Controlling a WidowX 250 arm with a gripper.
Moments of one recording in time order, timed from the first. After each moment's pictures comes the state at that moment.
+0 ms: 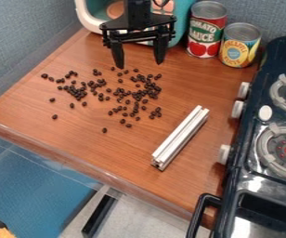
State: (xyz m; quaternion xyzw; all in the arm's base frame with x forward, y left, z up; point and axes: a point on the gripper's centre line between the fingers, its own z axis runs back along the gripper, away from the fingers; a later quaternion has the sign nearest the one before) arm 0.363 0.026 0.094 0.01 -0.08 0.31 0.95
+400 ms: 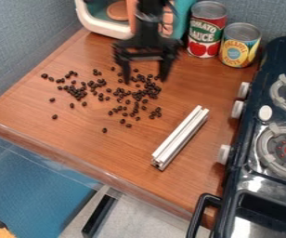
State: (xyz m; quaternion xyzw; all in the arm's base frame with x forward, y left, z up) arm 0.378 0.004 0.045 0.04 -0.04 0.29 0.95
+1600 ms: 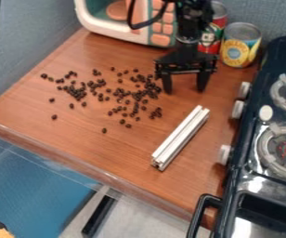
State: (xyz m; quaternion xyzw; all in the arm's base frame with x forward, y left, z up) arm 0.429 -0.020 0.013 -0.02 -0.09 0.26 0.96
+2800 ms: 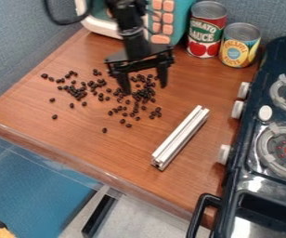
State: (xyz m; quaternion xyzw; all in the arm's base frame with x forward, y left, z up) arm 0.355 0.028 0.050 -0.09 -0.10 0.25 0.96
